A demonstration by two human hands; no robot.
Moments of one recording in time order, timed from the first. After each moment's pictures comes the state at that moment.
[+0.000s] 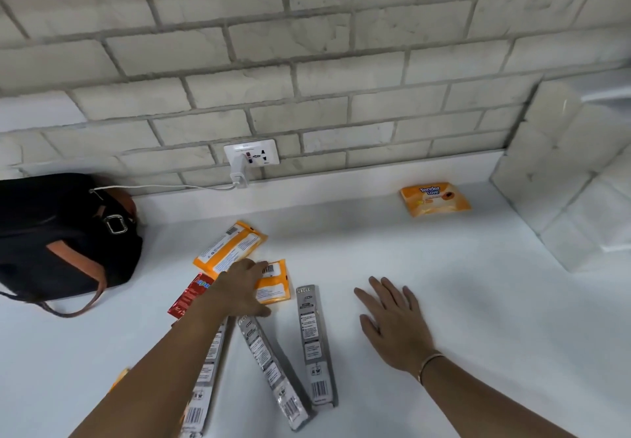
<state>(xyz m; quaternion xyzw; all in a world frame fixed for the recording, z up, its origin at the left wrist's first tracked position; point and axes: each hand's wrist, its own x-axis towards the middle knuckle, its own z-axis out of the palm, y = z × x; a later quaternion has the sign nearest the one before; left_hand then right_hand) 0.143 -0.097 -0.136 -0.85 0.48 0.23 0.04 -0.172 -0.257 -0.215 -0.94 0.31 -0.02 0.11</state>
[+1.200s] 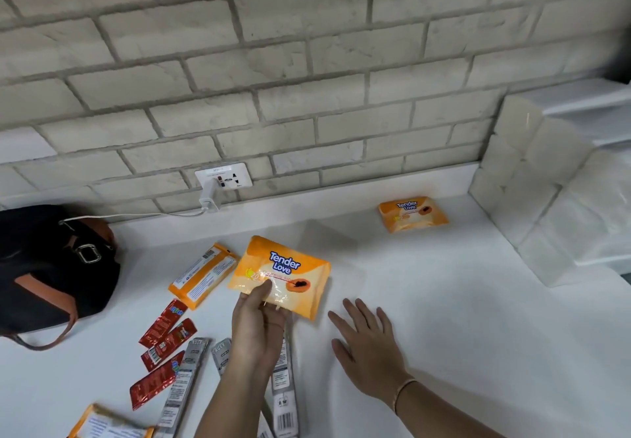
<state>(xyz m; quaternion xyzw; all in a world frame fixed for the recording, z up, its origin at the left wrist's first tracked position) -0.013 -0.155 -0.087 -0.42 -0.07 0.35 -0.84 -0.177 -0.262 -0.221 -0.95 0.28 -0.05 0.15</state>
